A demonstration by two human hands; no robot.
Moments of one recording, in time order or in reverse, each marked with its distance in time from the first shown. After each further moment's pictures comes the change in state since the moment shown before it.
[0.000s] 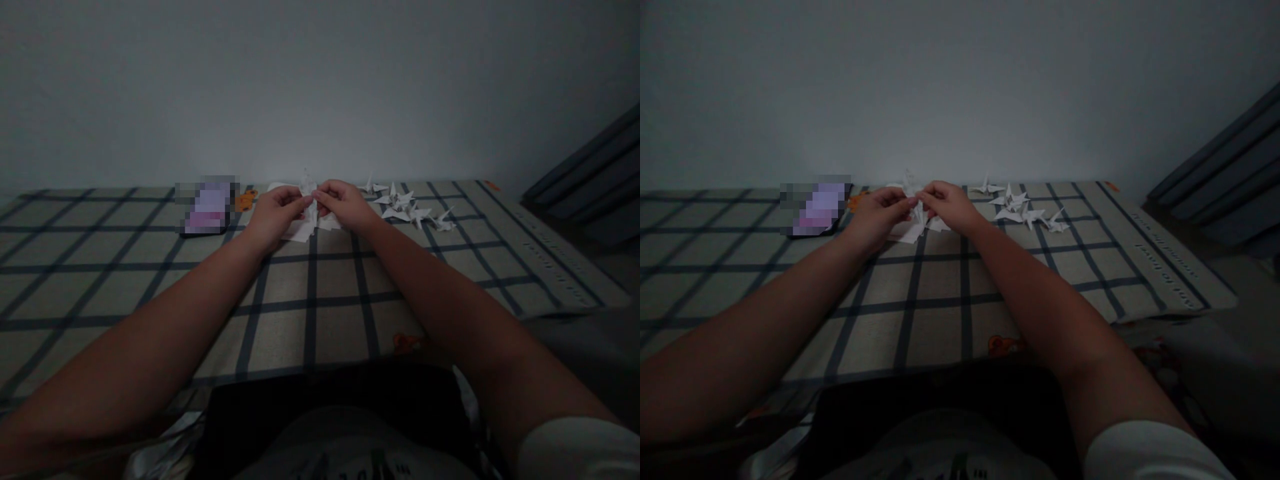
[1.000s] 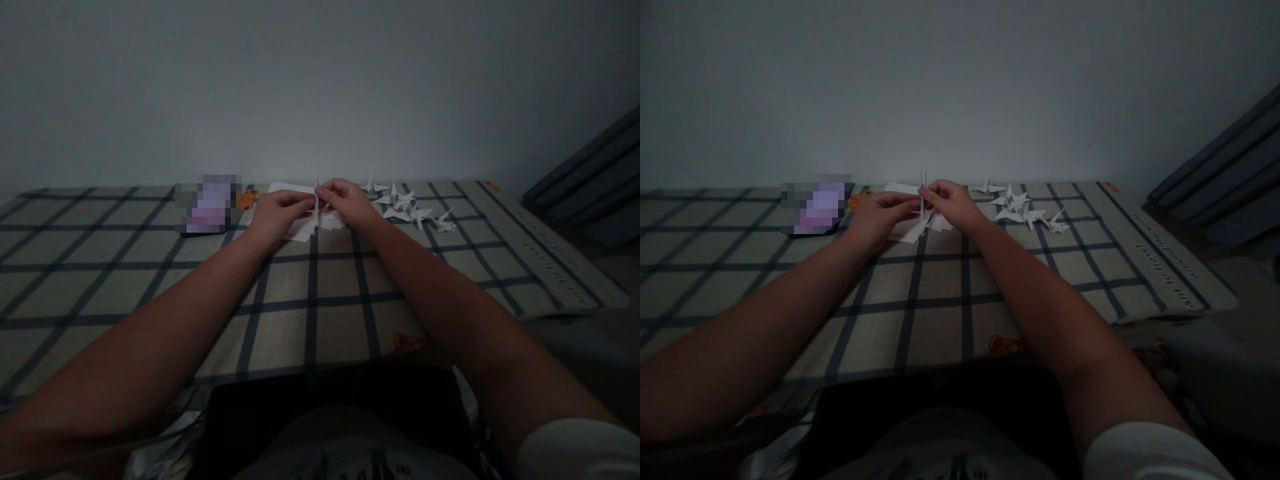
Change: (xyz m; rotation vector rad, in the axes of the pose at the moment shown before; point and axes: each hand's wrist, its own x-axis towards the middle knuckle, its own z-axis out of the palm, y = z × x) left_hand -0.004 -0.004 -0.002 0.012 0.034 -0.023; right_hand 0.002 0.009 -0.004 0.054 0.040 -0.023
